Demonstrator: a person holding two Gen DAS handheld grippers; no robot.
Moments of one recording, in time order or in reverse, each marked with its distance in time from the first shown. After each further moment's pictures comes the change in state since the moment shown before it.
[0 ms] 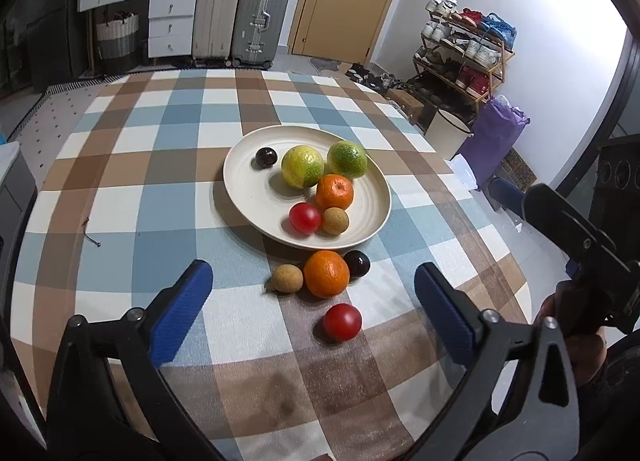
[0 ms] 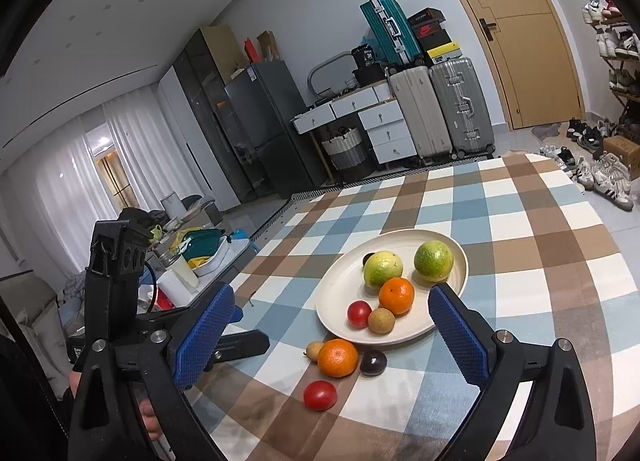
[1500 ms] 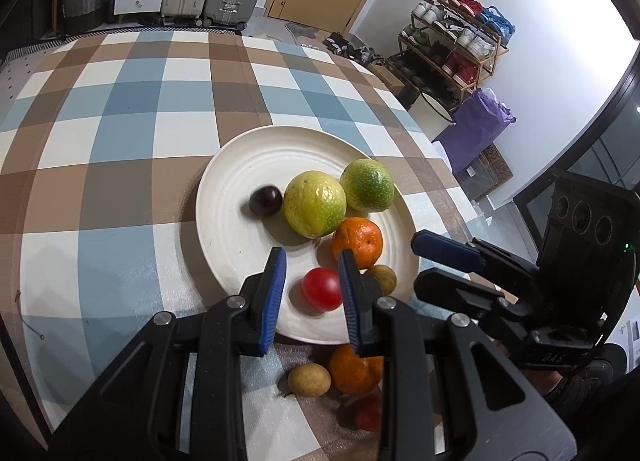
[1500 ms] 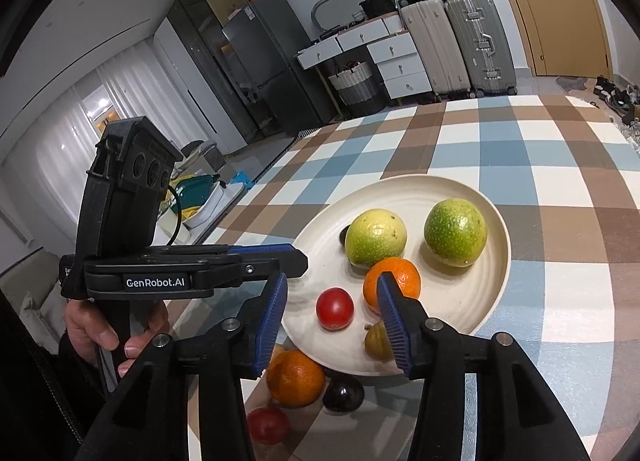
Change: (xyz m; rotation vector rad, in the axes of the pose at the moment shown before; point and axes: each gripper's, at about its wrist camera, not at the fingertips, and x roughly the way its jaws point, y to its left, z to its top) left arm 0.123 0.046 0.075 -0.062 0.146 -0.162; right arm 0.115 -0.044 0.003 0.008 0.251 0.057
